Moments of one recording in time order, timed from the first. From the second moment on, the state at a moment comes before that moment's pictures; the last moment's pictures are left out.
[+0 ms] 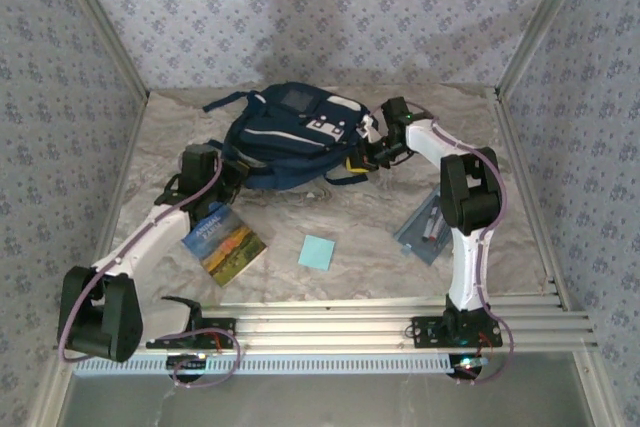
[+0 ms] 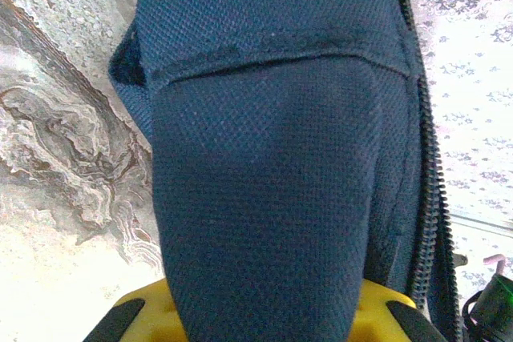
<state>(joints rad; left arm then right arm) -0.25 1.22 0.74 -0.16 0.16 -1.27 0.25 2.10 1.60 -0.75 -0.75 0.14</state>
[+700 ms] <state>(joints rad) -0.53 1.54 0.87 -0.02 -0.01 -1.41 0.18 1.48 1.09 -0.57 -0.55 0.29</state>
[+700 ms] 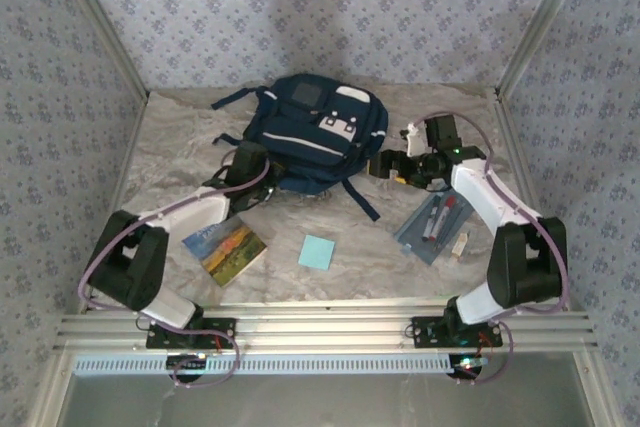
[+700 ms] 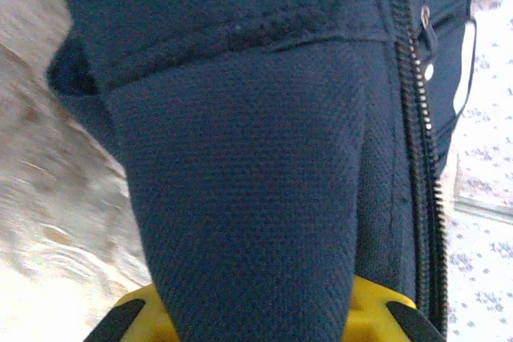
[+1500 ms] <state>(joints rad) -0.45 1.19 0.87 -0.53 -0.15 -1.18 0.67 1.60 1.13 -0.35 -0.32 0.42</state>
